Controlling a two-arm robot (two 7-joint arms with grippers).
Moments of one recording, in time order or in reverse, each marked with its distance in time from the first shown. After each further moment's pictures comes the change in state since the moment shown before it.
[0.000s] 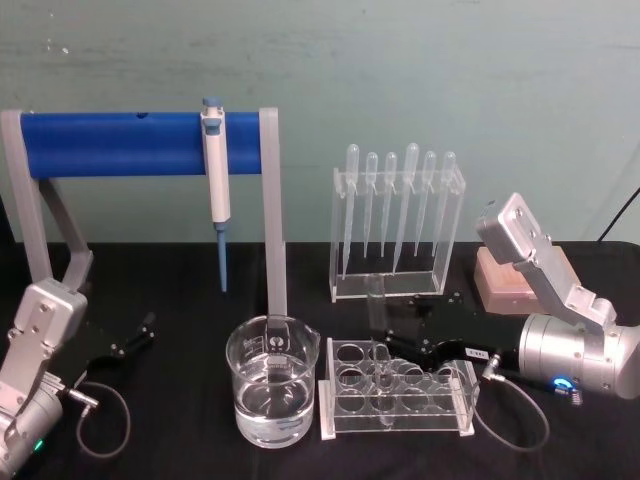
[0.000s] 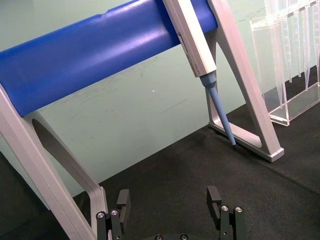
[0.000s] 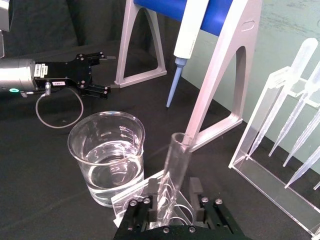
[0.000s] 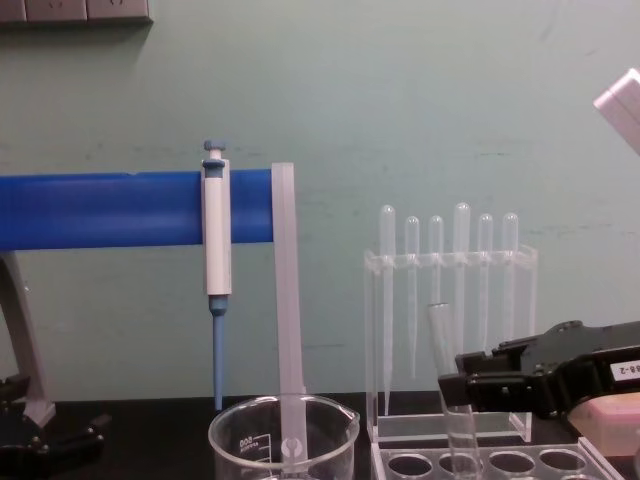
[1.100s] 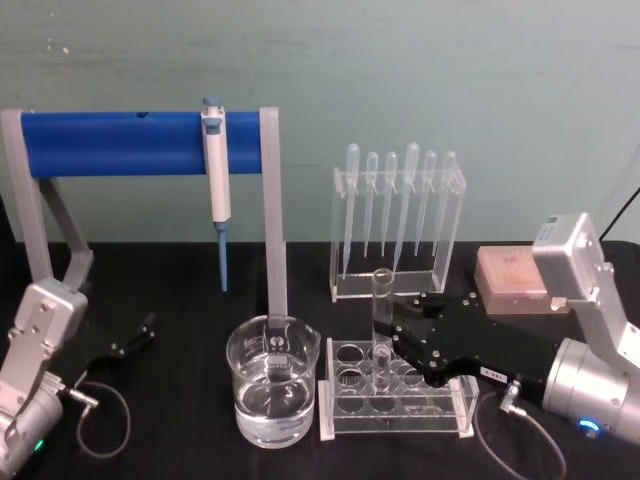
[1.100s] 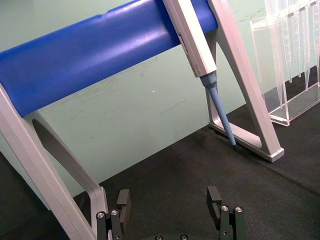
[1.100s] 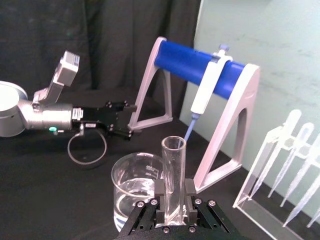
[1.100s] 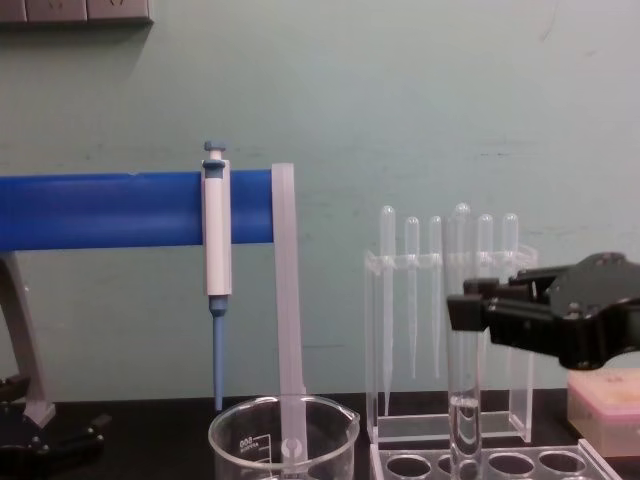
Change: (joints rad) left arm 0.000 0.000 0.000 0.000 0.000 0.000 0.000; right arm -0.236 0.070 0.122 -0.278 0.019 -0.154 -0.110
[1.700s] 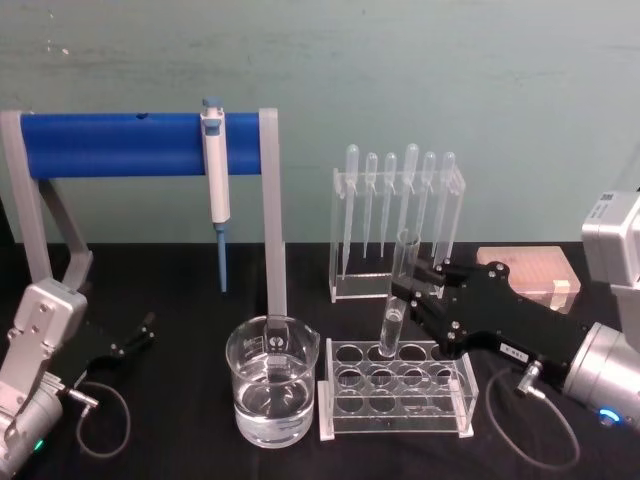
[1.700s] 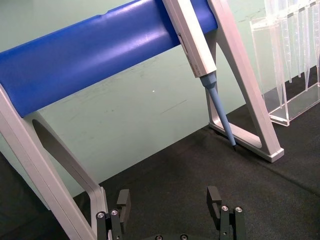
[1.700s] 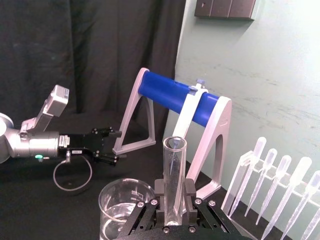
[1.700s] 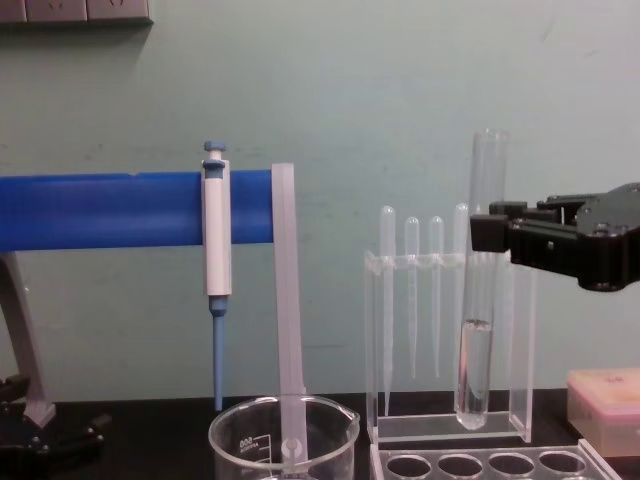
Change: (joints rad) left arm 0.000 0.000 0.000 0.000 0.000 0.000 0.000; right arm -0.073 -0.018 0.095 -0.081 -0.007 -0.031 -0.051
